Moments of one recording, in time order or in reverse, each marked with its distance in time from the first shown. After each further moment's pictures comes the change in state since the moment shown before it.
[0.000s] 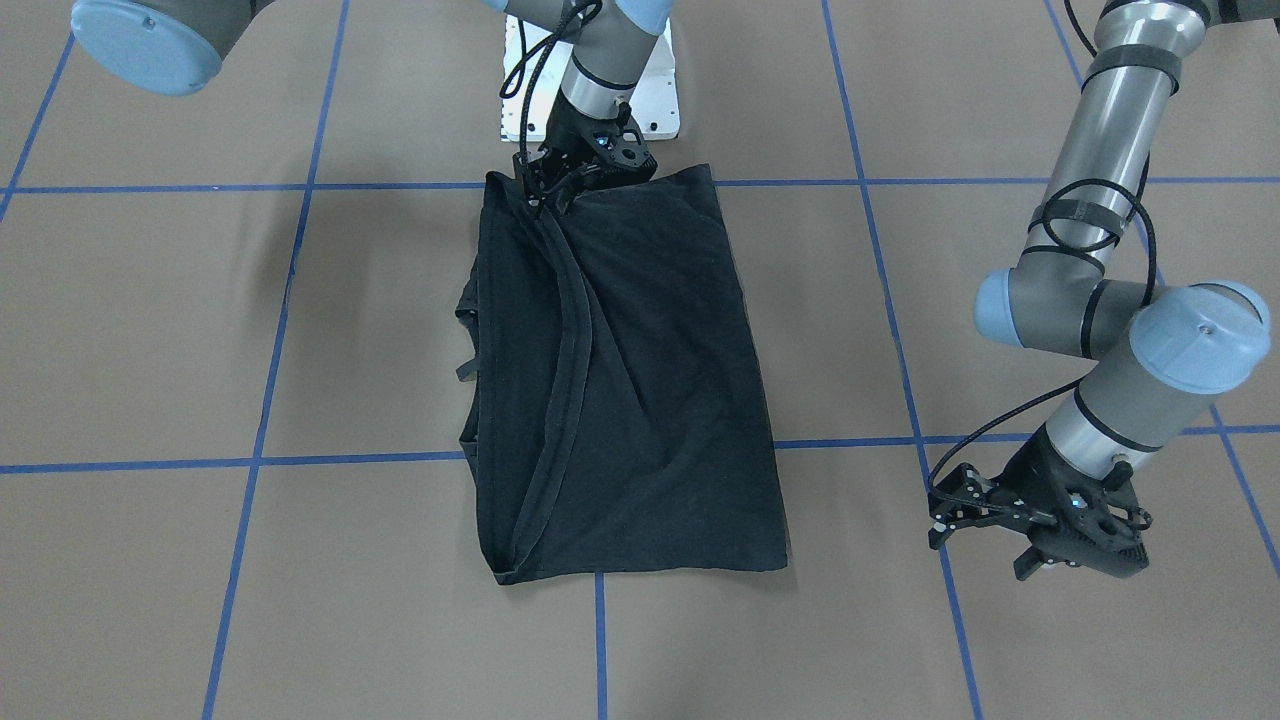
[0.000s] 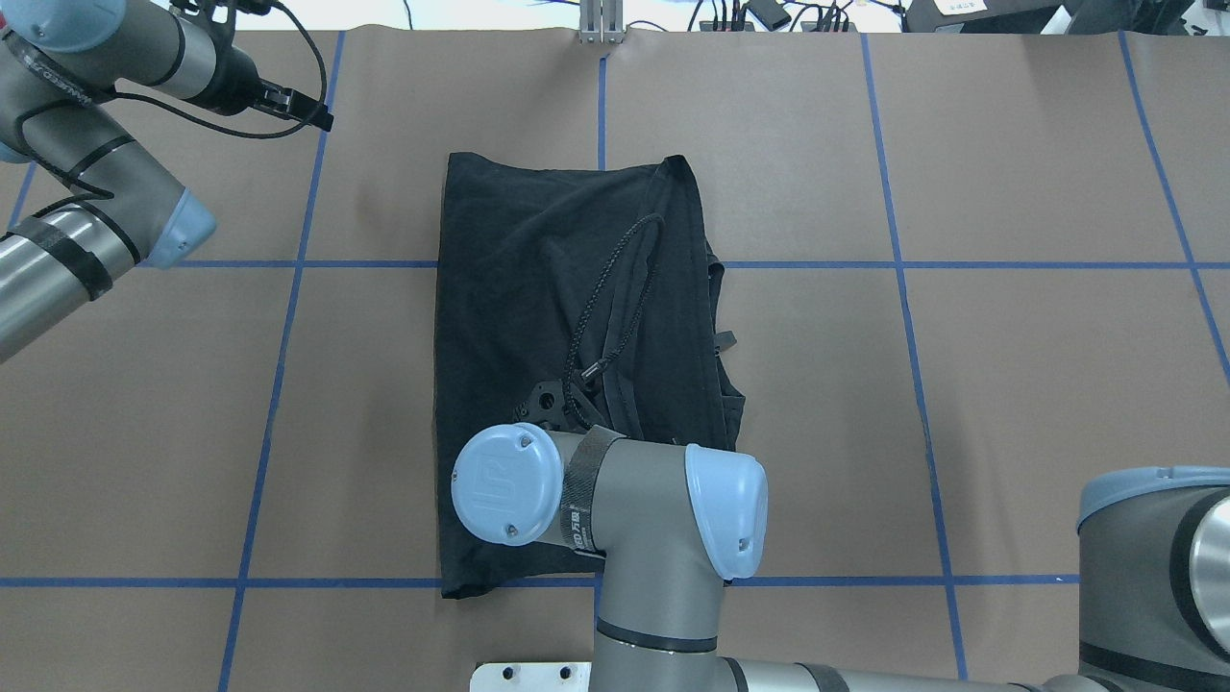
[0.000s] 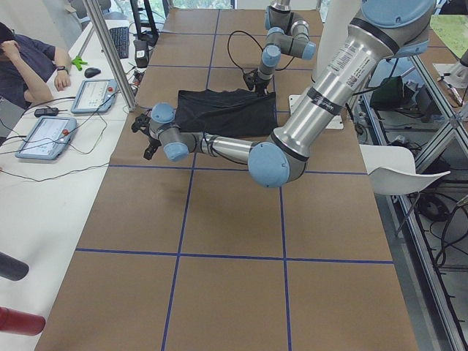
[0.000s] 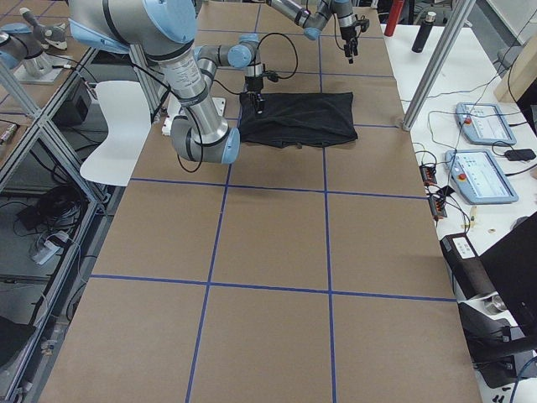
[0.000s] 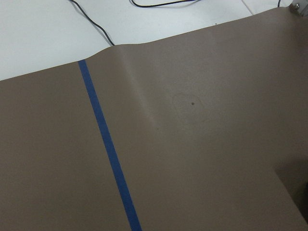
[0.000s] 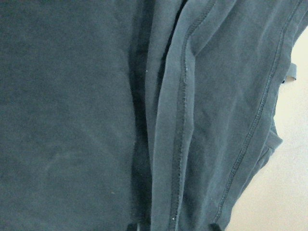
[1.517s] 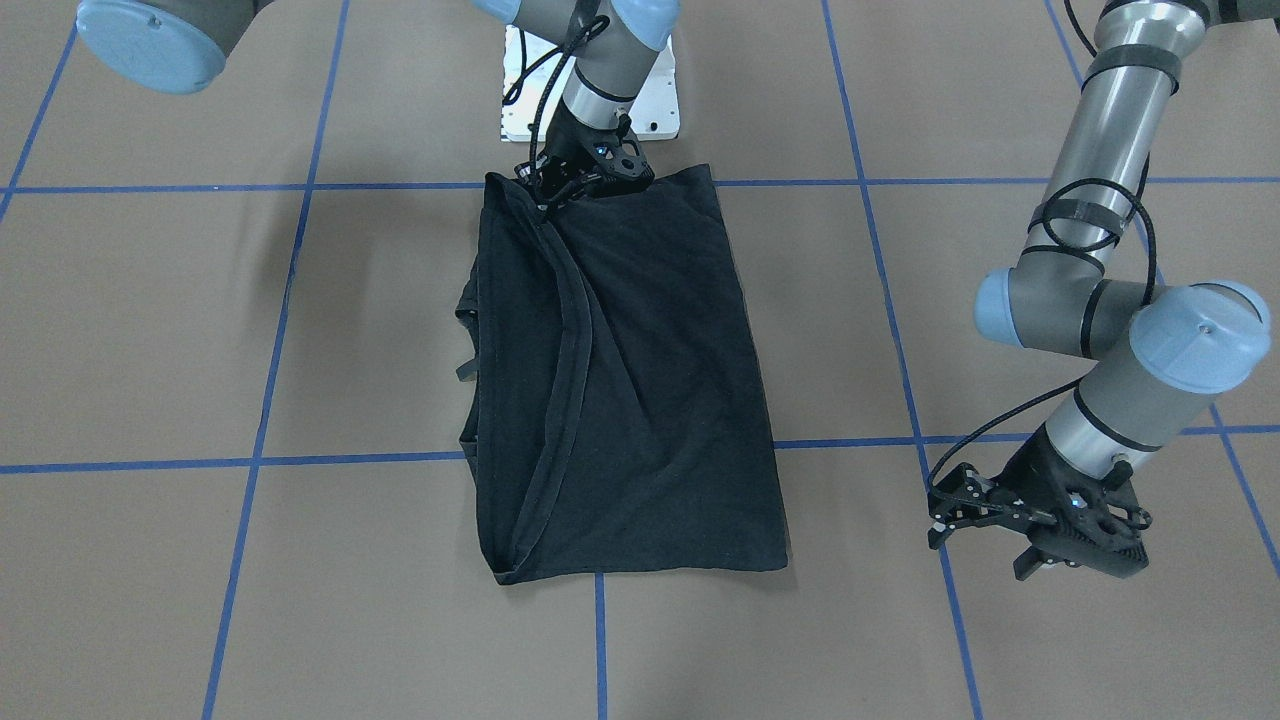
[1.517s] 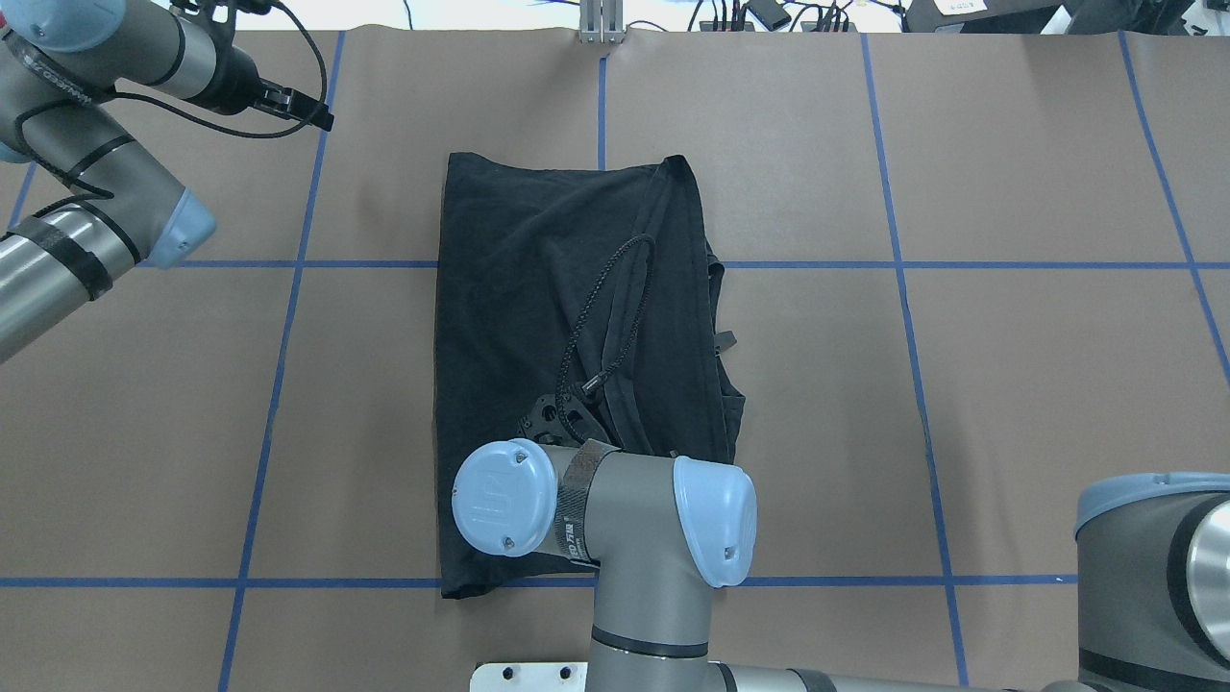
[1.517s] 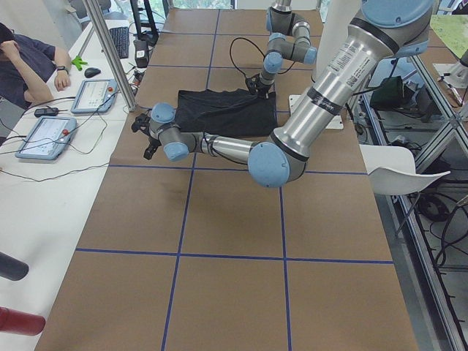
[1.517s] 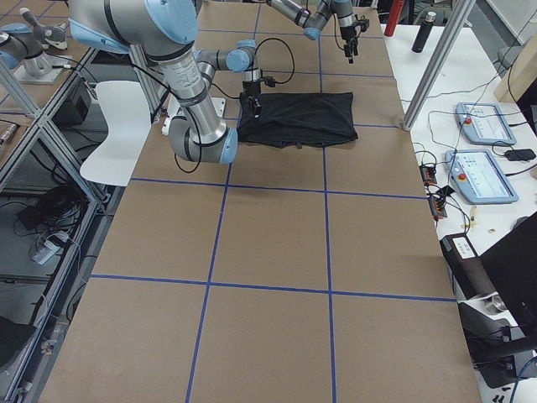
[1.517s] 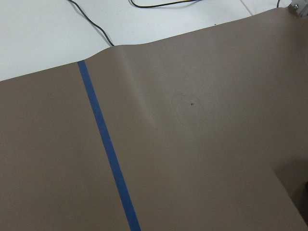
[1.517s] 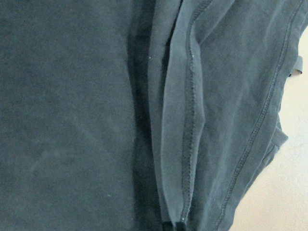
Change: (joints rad) left arm 0.000 0.000 -0.001 0.000 0.000 0.000; right arm -0.007 -0.001 -0.032 0.001 -0.016 0.003
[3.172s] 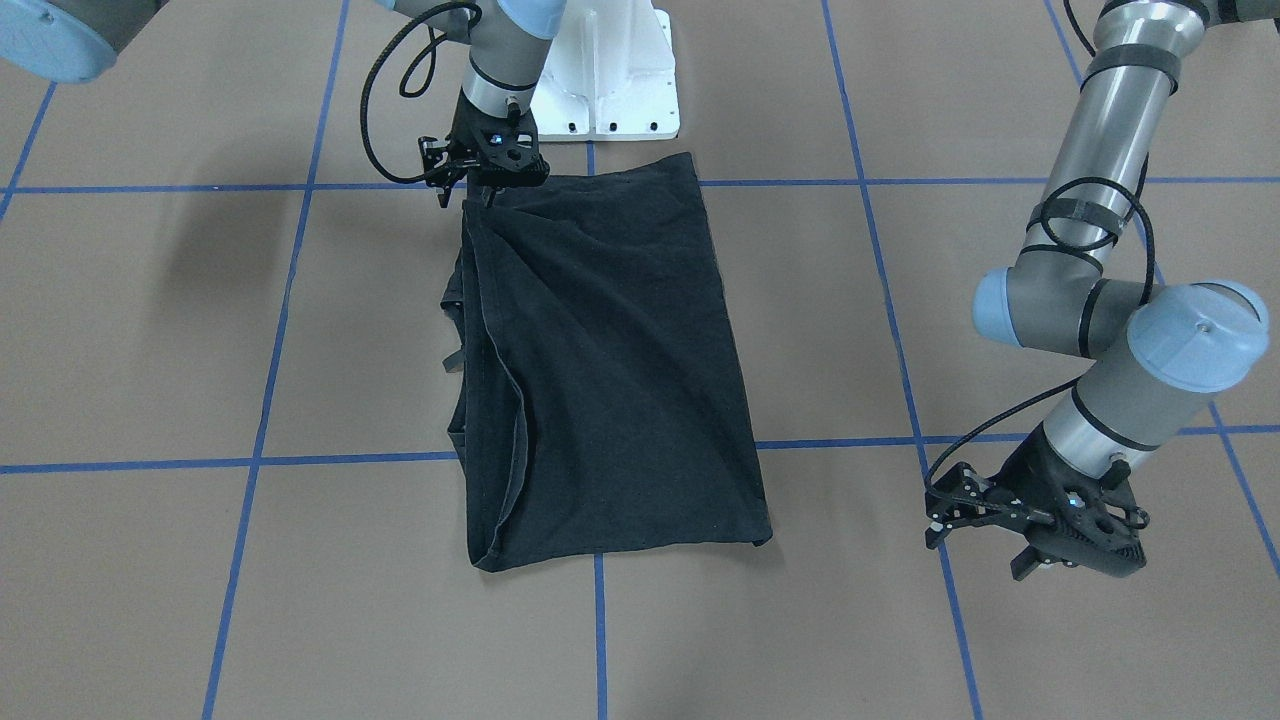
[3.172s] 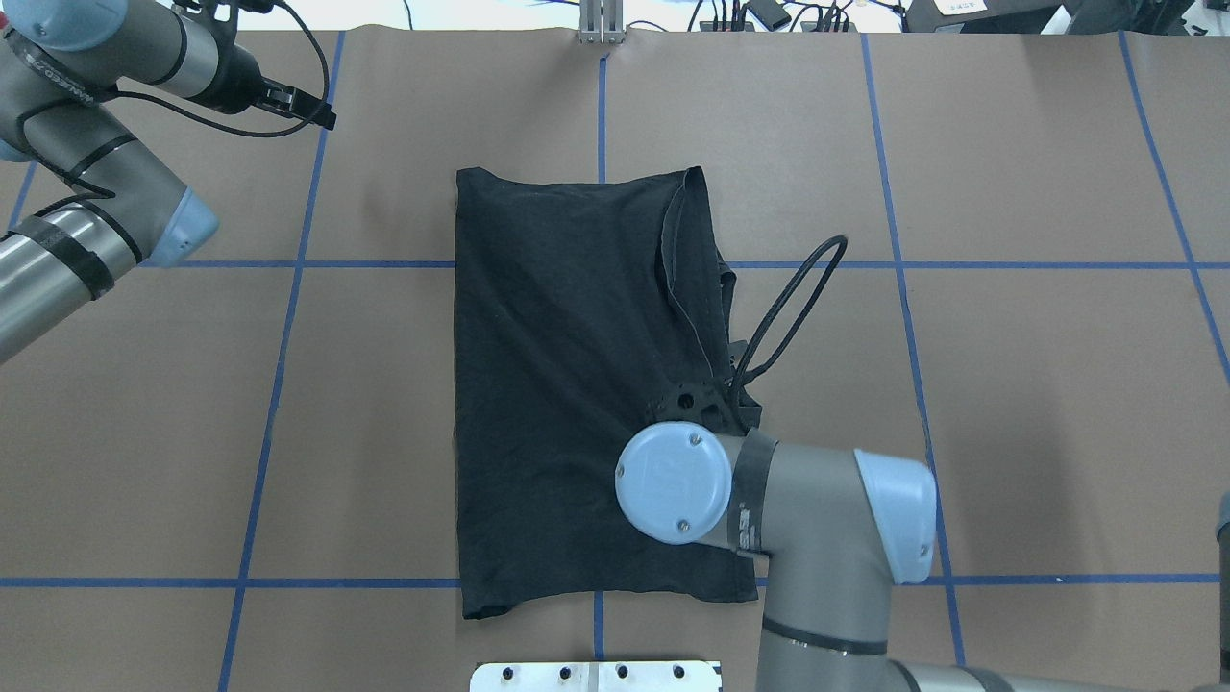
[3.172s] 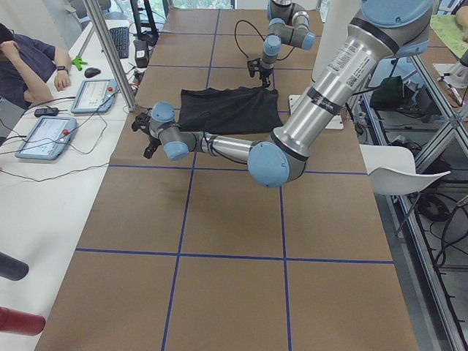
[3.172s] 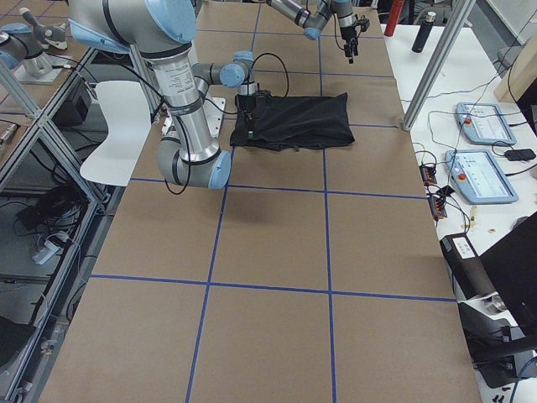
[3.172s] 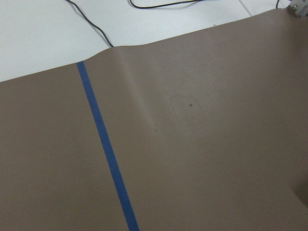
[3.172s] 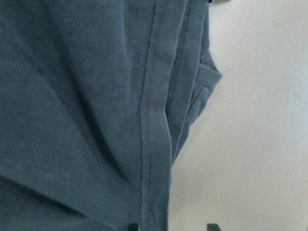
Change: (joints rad) left arm 0.003 -0.002 -0.010 0.001 0.000 -0.017; right arm 0.059 -0.241 0.268 0.010 0.093 0.173
